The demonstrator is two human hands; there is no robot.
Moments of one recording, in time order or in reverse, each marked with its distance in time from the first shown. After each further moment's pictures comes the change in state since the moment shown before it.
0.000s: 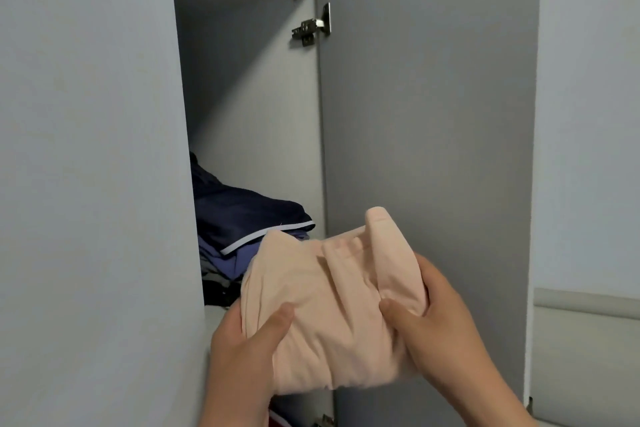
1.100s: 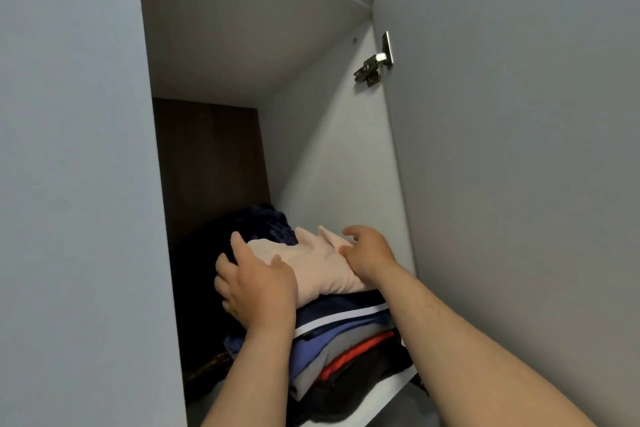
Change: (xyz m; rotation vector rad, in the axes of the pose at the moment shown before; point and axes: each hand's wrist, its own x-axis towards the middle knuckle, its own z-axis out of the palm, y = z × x) left_hand 0.209 0.057 0.049 0.976 0.842 0.330; right_hand 0.316 0.029 0.208 -0.055 -0.392 -0.111
